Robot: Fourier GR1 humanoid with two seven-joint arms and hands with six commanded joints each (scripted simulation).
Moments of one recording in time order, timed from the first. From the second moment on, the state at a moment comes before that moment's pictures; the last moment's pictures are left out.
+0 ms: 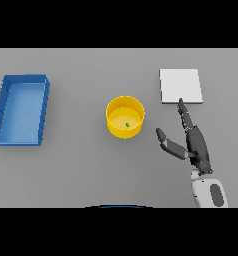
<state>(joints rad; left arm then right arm) -1.34 0.63 -0.14 -0.25 -0.53 -0.09 0.11 0.06 -0.06 0.14 -1.69 0.23 -0.02 -0.12</state>
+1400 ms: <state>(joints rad) -0.50 0.62 -0.07 -1.12 -0.11 -0.14 0.54 0.05 -0.06 0.14 -1.66 0.24 -0.02 -0.13</state>
